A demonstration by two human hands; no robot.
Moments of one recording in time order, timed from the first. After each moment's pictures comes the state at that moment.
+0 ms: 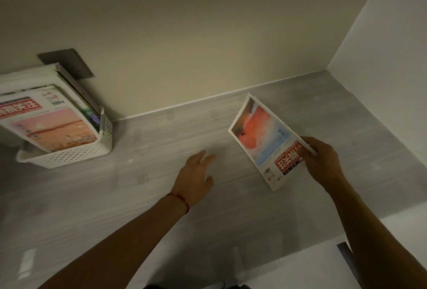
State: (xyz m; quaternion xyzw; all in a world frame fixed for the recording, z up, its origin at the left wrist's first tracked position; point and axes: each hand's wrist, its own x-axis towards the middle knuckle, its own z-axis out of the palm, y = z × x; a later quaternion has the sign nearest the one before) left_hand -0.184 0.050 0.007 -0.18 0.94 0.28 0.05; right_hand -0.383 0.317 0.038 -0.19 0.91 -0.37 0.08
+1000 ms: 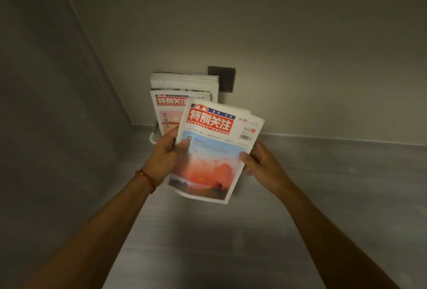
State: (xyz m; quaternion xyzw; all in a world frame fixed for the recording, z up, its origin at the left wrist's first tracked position) left_hand 0.038 -0.198 0.126 -0.33 0.67 0.61 -0.25; right_hand -0.171 -0.040 0.102 -0.38 0.72 -0.47 0.35
